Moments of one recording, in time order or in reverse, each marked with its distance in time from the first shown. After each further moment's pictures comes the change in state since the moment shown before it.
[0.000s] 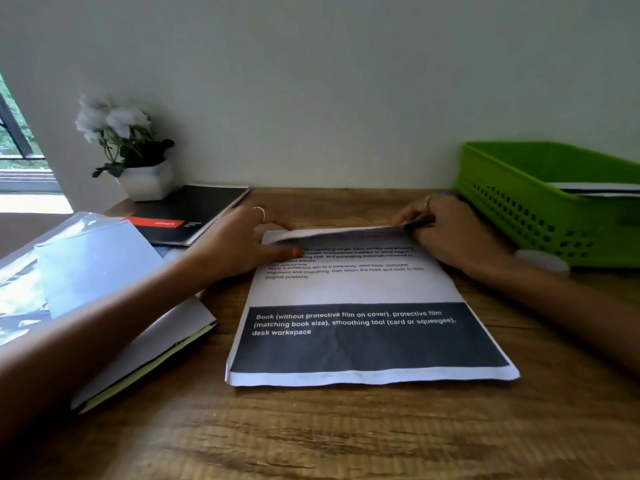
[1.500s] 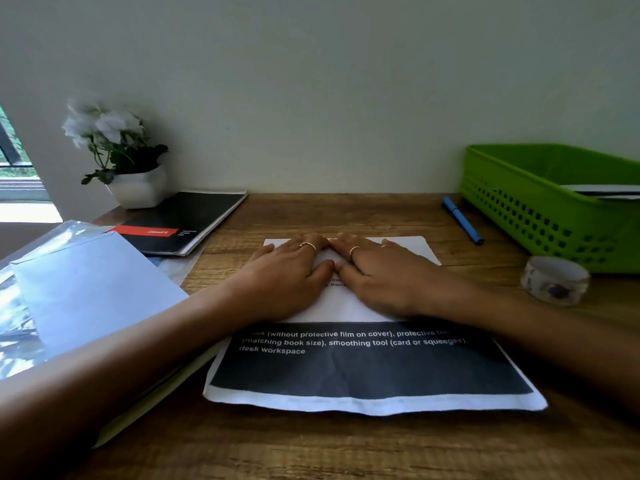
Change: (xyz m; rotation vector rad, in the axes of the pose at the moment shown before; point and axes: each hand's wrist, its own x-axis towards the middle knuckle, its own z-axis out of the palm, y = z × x) left_hand -0.003 0.035 0.035 0.149 -0.215 0.089; right_hand -0.014 -0.054 0.045 -0.343 -0.528 -0.111
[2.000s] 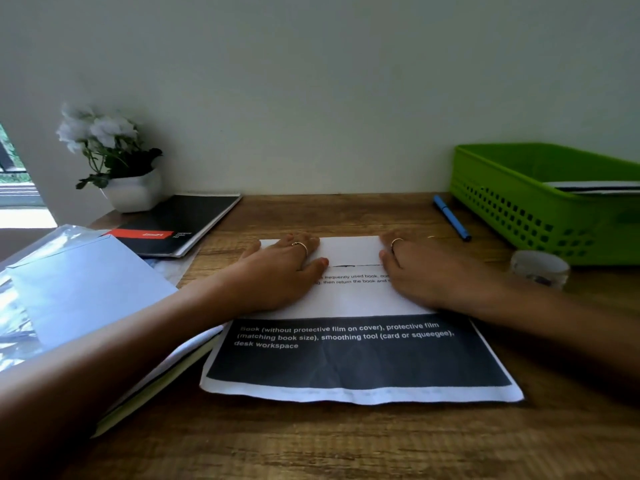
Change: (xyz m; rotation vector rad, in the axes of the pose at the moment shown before) left_hand 0.004 -0.007 -0.003 0.062 -0.081 -0.026; right_hand -0.025 0.026 -0.013 -0.099 0.067 0.244
